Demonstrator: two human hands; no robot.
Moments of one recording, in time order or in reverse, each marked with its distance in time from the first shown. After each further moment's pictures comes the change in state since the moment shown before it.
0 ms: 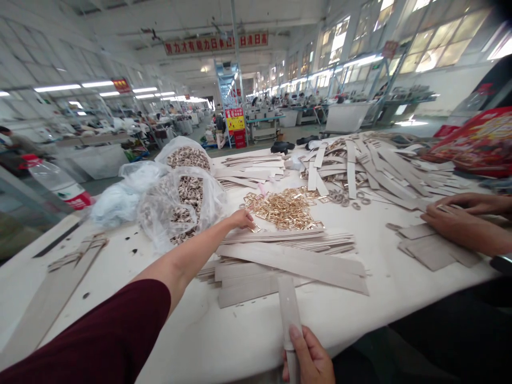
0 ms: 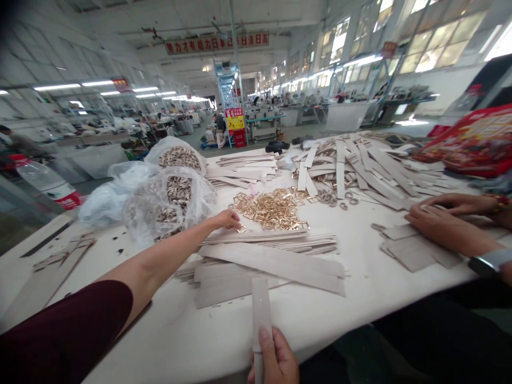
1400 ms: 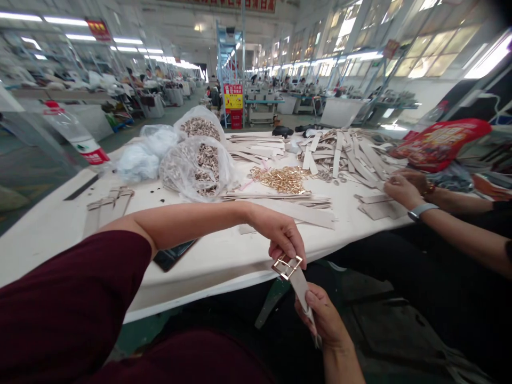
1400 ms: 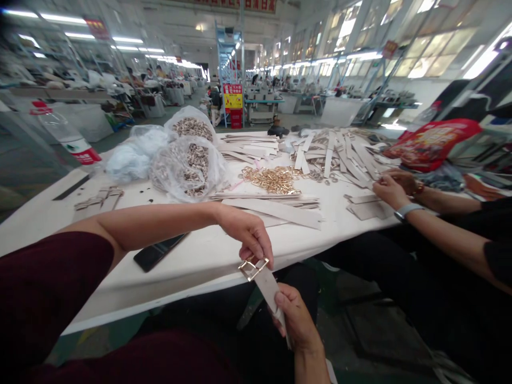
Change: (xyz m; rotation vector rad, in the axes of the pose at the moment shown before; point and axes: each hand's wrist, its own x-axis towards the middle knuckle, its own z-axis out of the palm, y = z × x) left_hand -0.284 0.141 0.018 -0.122 -1.256 0.523; right_hand -0.080 -0.007 -0.067 0.049 -0.582 -0.073
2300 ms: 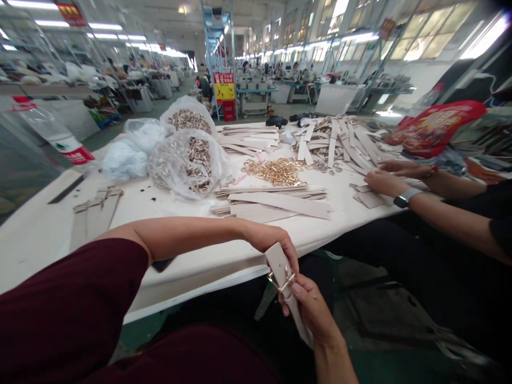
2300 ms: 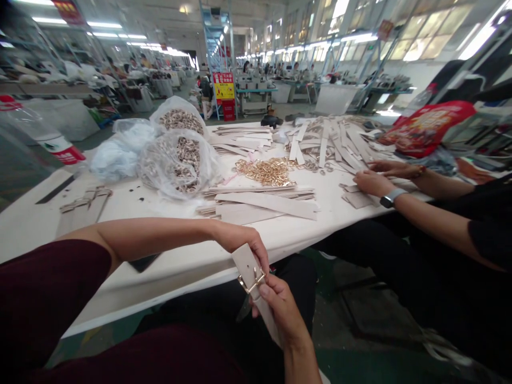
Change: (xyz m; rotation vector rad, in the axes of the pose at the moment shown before) left_hand 0.021 -0.037 0.022 -0.013 0.095 0.051; right_hand 0.000 -0.006 0.033 -0.028 0.044 -0.040
